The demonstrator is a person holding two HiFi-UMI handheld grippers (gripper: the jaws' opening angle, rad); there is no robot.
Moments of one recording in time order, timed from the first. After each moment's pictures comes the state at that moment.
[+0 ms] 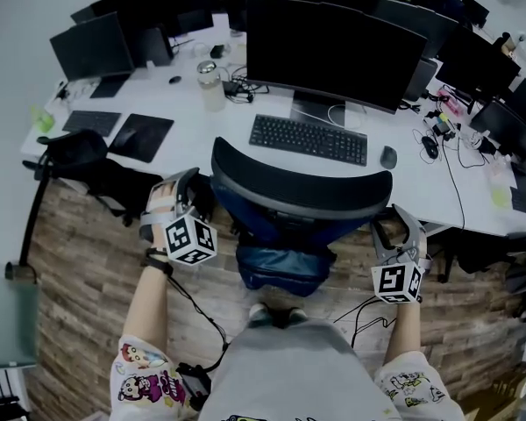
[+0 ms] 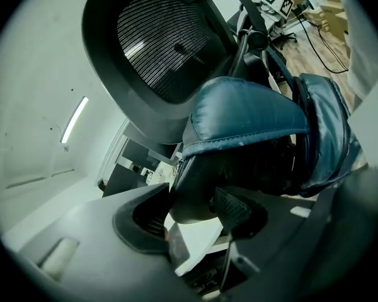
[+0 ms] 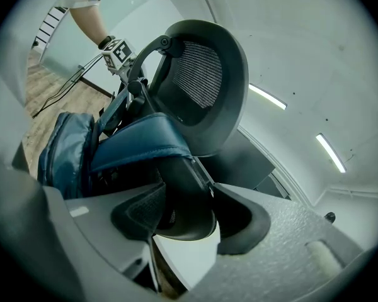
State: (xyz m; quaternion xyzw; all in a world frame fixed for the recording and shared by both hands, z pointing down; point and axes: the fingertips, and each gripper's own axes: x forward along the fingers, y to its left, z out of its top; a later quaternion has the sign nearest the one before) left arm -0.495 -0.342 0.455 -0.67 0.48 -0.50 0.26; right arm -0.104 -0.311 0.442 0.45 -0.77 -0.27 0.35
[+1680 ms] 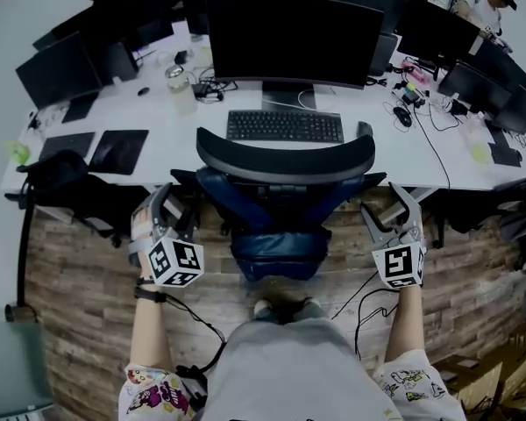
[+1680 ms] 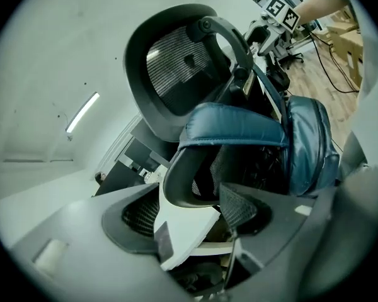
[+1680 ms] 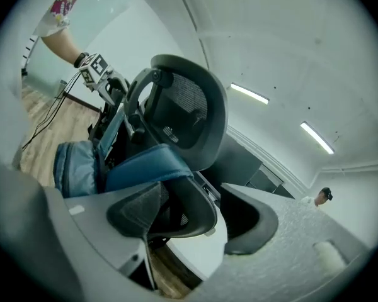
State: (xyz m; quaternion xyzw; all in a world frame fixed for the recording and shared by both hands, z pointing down) left arm -0.503 -0.293 0.451 -0.71 0.49 -0.44 0.24; right arm -0.112 -0.266 0.416 0.50 -0.78 -0.22 0.29
